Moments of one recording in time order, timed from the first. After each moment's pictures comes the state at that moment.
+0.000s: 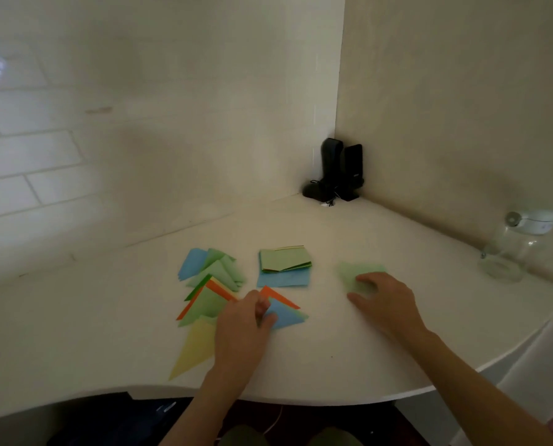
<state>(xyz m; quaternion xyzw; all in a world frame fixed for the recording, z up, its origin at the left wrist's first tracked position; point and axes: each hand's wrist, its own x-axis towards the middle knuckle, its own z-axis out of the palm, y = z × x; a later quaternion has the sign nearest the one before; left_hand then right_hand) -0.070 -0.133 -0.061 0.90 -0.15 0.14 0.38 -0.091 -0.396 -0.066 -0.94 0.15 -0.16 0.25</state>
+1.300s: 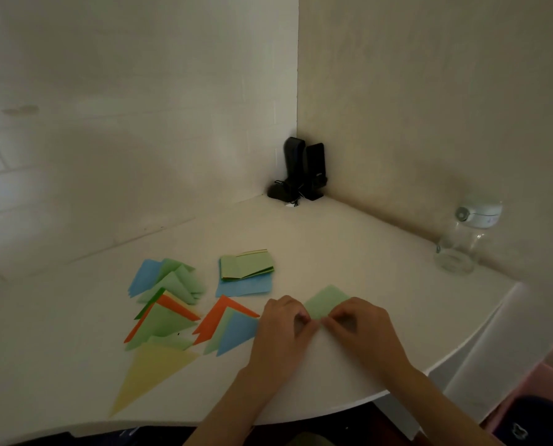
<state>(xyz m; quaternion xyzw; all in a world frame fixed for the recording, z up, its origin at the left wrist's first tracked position) -0.067 -0.241 -0.084 0.85 -0.33 0.11 0.40 -0.137 -0.395 -0.073 -0.92 0.07 -0.25 0.31</state>
